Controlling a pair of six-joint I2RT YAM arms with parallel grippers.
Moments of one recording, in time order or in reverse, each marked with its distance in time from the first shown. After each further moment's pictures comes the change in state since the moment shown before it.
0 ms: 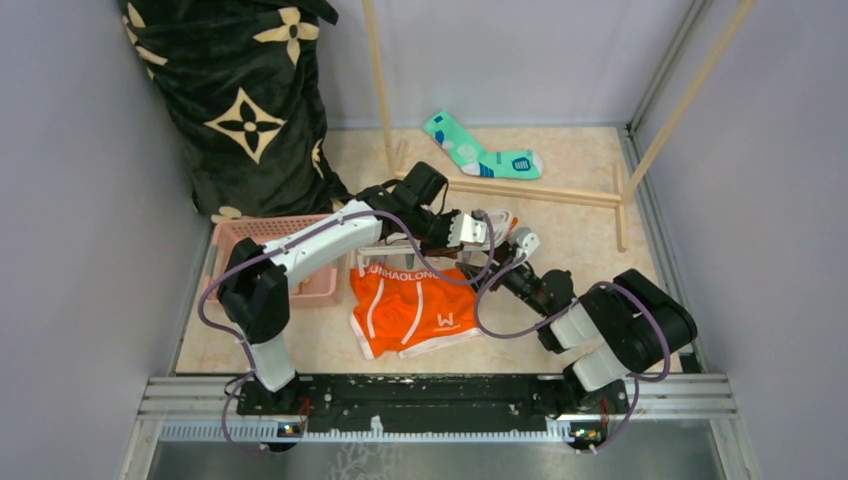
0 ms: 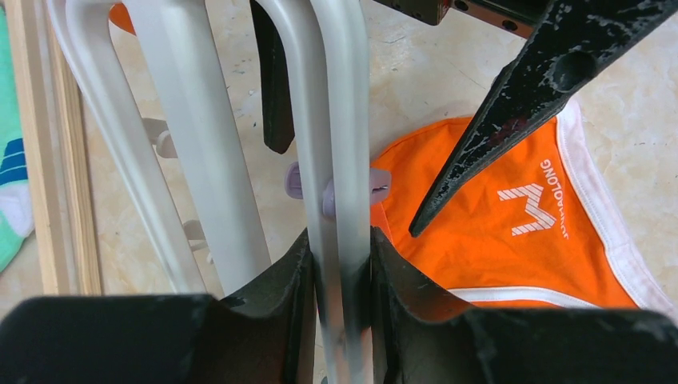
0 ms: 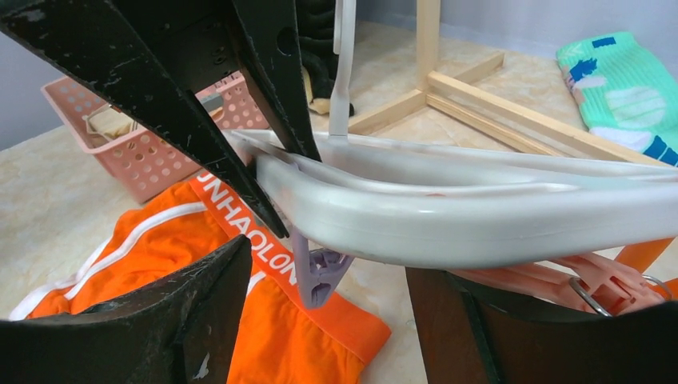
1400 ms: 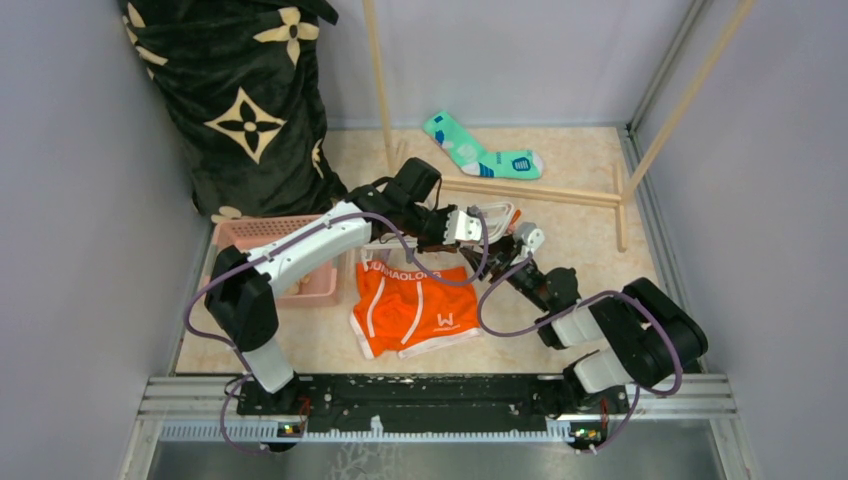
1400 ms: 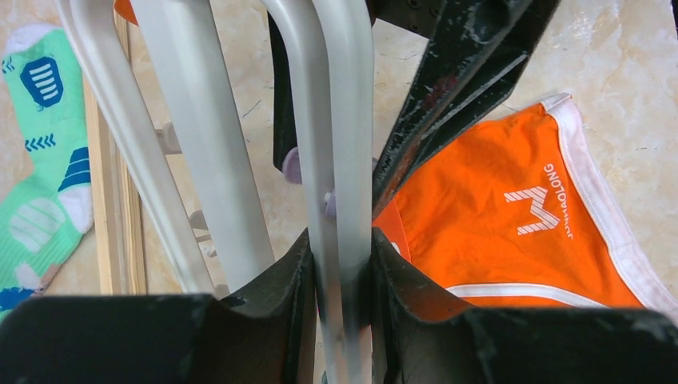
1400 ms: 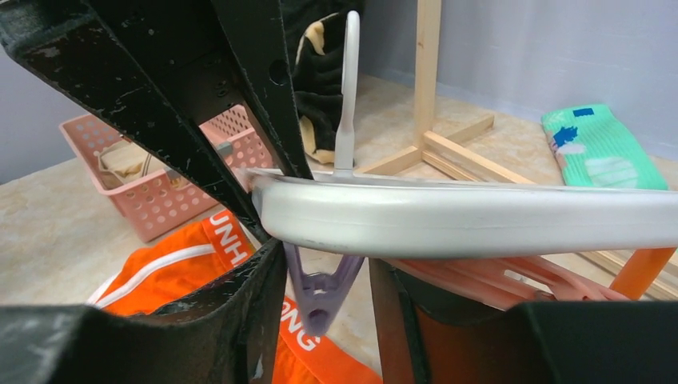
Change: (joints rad) left arm 0.000 -0.077 -0.018 0.020 -0.005 0.011; right arm -0.001 -0.074 0.042 0.002 -0.010 -0.003
